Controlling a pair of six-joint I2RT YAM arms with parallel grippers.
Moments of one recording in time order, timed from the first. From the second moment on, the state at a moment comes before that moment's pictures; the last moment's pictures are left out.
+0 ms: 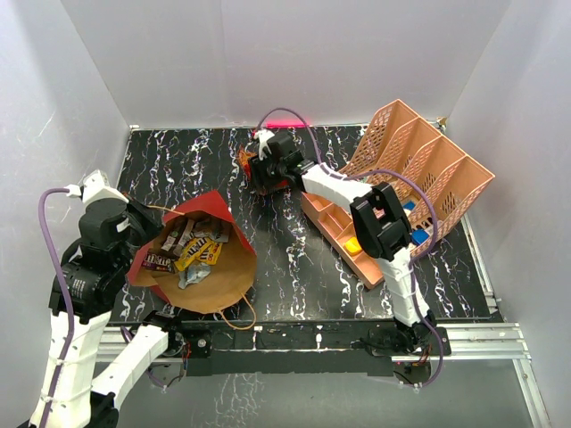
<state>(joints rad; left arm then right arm) -0.26 0.70 1.23 -0.98 -0.31 -0.68 0.60 2.22 1.83 -0.20 -0.19 0.10</state>
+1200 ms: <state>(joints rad) -0.26 0.53 1.06 -0.96 -0.23 -0.67 1.40 1.25 0.85 0.21 -0.05 0.09</state>
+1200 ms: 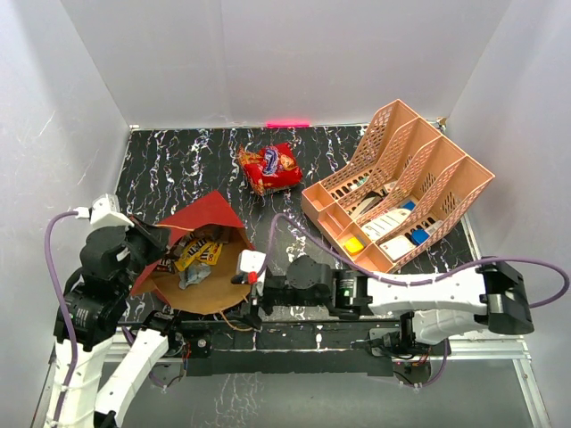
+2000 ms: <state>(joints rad) -0.26 0.55 1.05 -0.91 -0.02 -0.65 1.33 1.98 1.18 0.34 -0.05 -0.83</state>
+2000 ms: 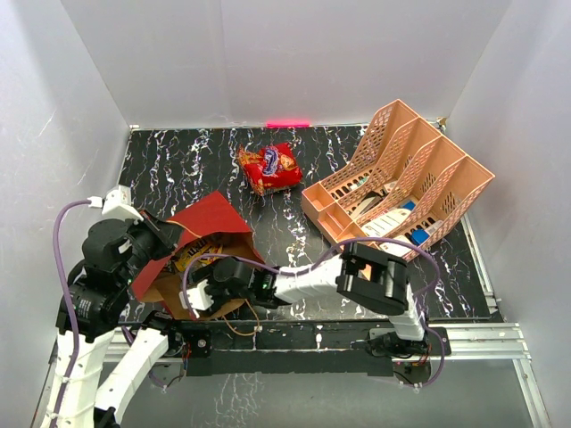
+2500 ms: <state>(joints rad) -0.26 0.56 1.08 -0.90 0.00 -0.65 1.26 2.19 1.34 0.43 -0.07 -0.80</state>
